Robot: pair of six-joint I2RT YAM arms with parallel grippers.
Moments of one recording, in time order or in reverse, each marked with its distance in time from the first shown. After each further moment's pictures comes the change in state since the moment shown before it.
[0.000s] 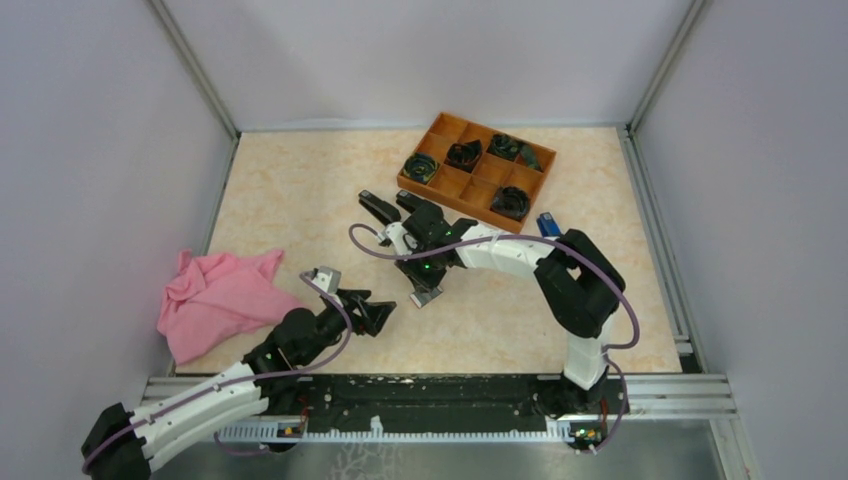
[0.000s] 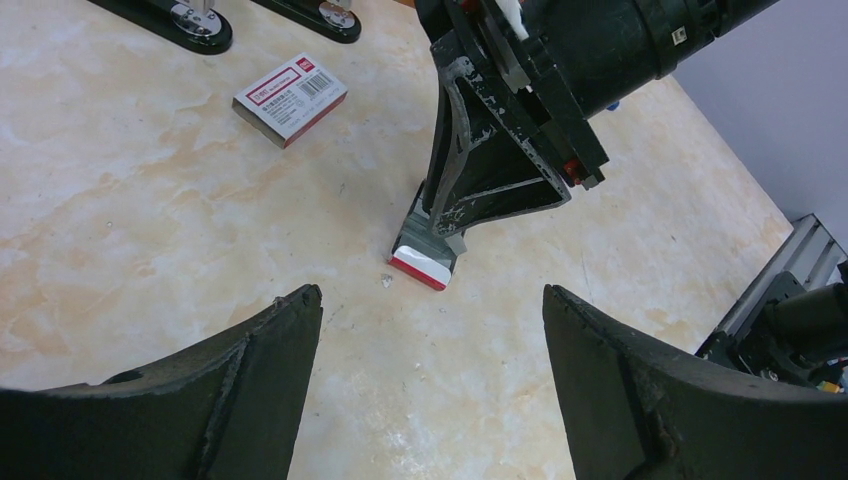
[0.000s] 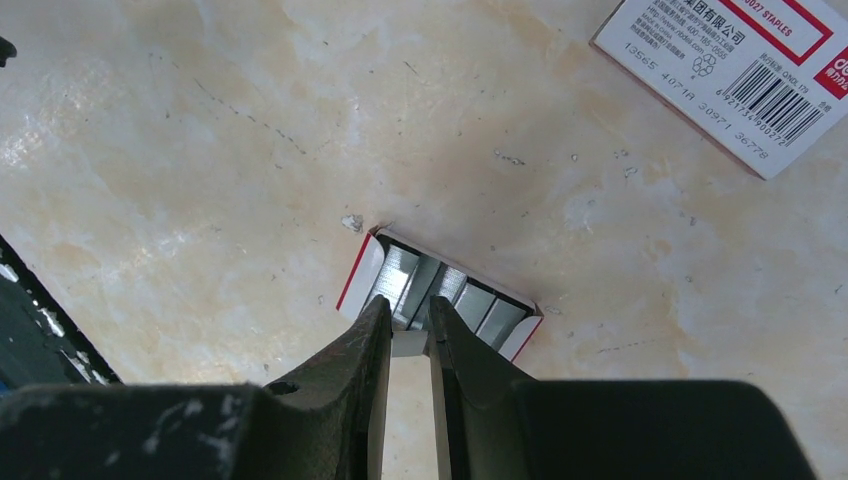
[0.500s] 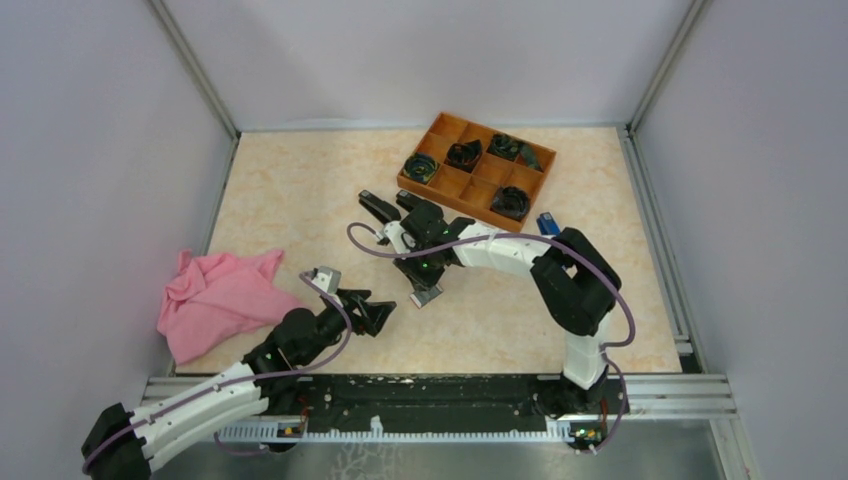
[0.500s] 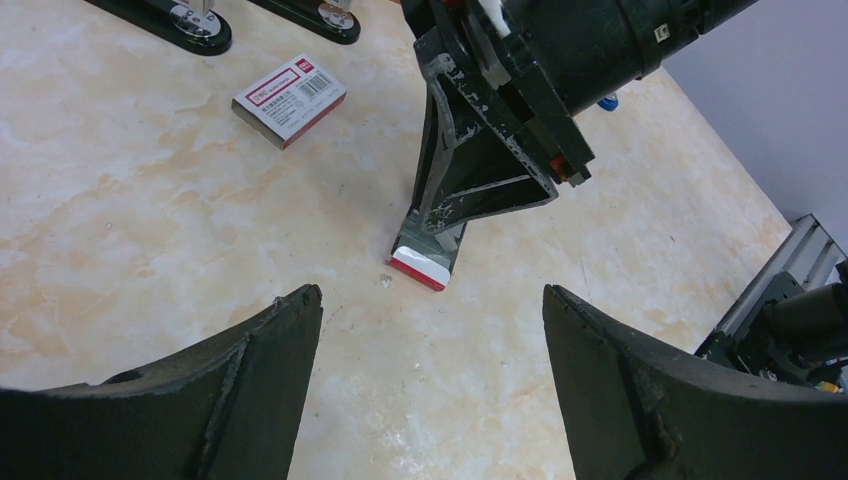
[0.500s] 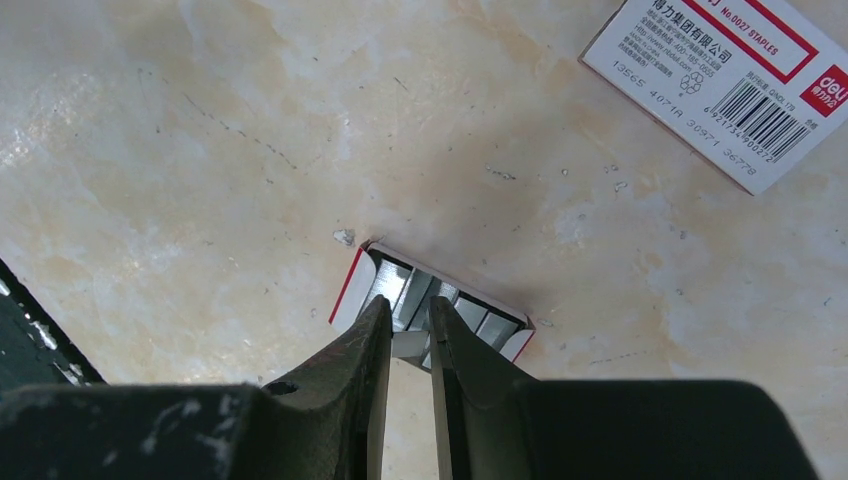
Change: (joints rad) left arm 0.000 -0.004 0.000 0.000 0.000 0.000; right arm 0.000 0.019 0.024 -0.009 0.009 0.000
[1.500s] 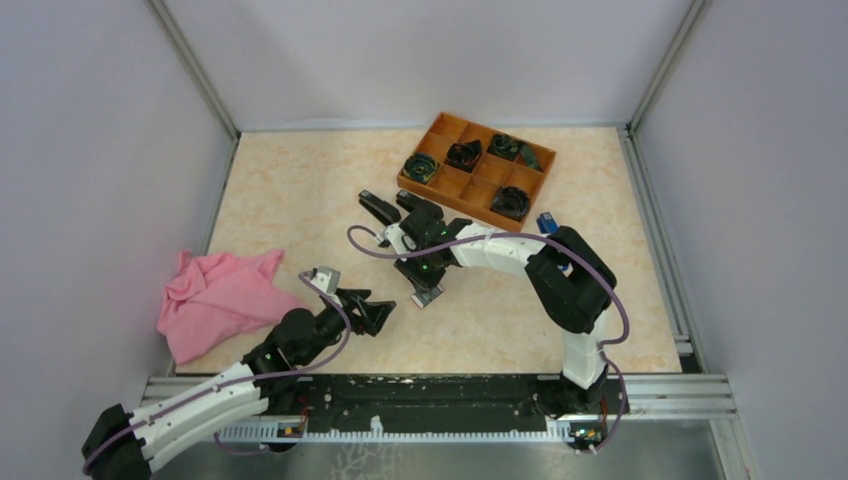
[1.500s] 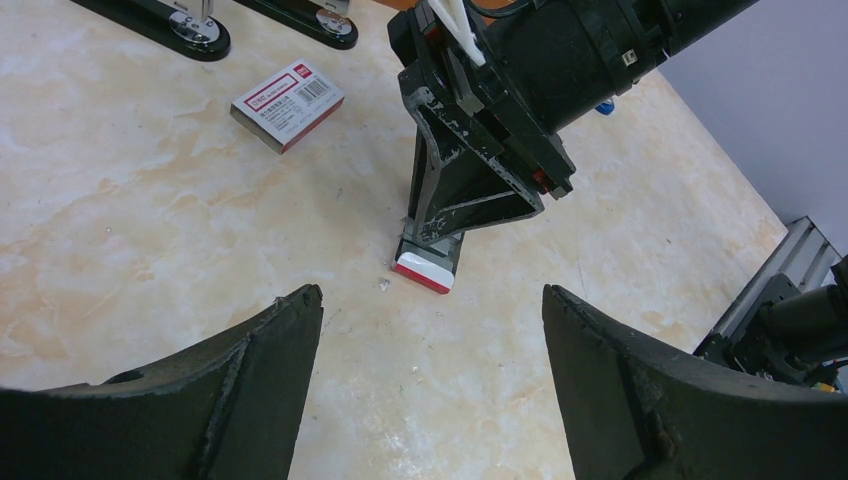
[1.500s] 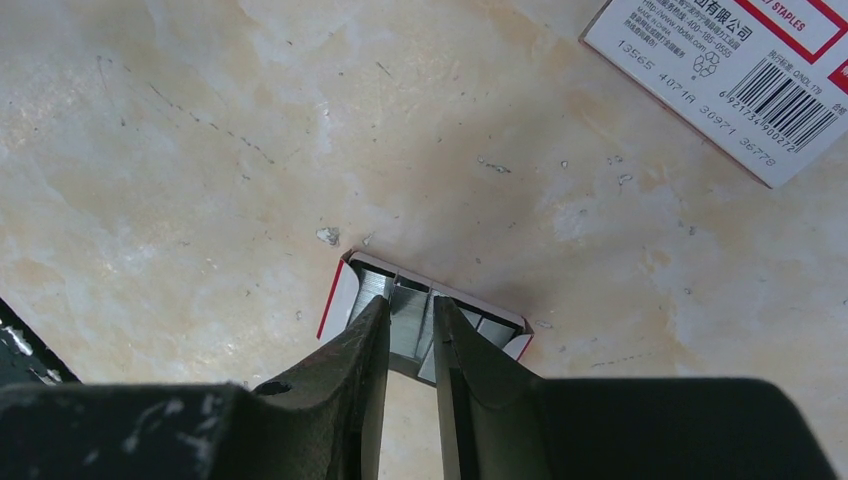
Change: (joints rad) left arm 0.000 -0.010 0.000 -0.001 0.001 0.002; right arm 0.000 0.033 0.006 -0.009 0.018 0.000
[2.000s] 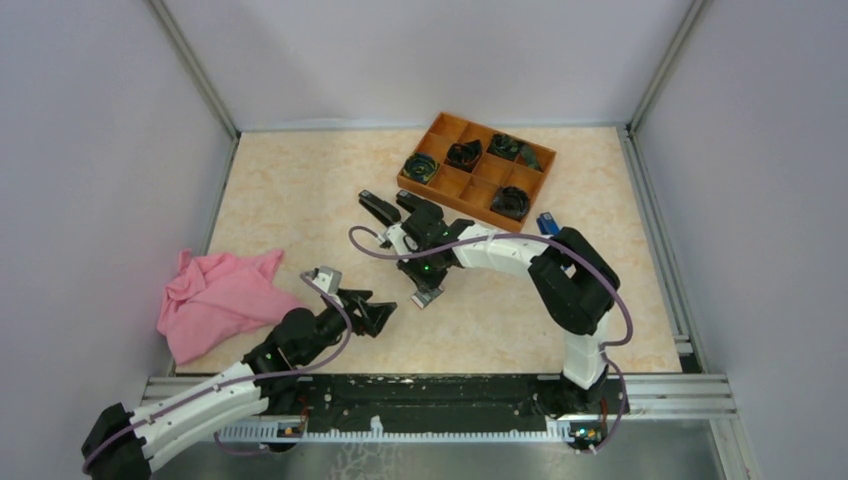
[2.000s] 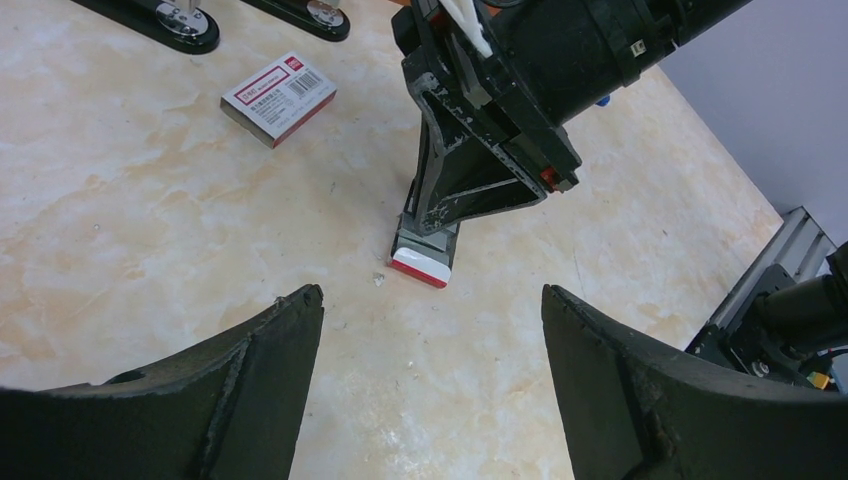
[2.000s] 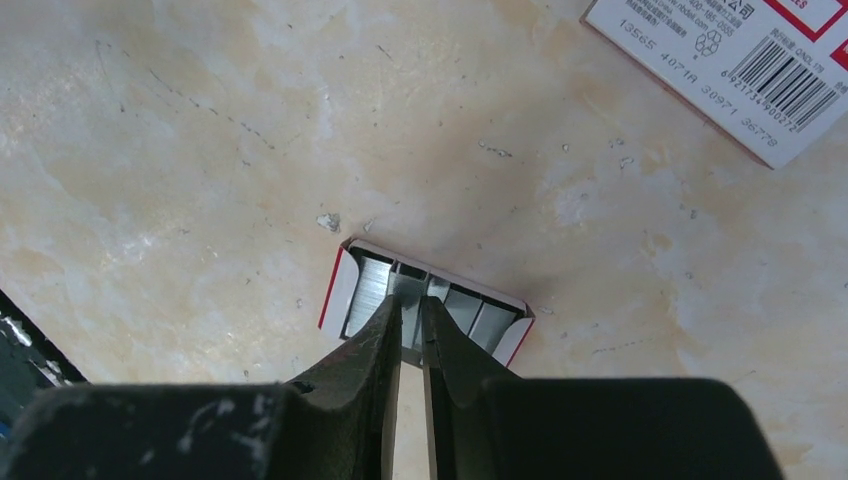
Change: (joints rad) left arm 0.000 0.003 0.000 0.001 0.014 0.000; right arm 0.000 -0.011 -0.010 -0.001 0.004 0.000
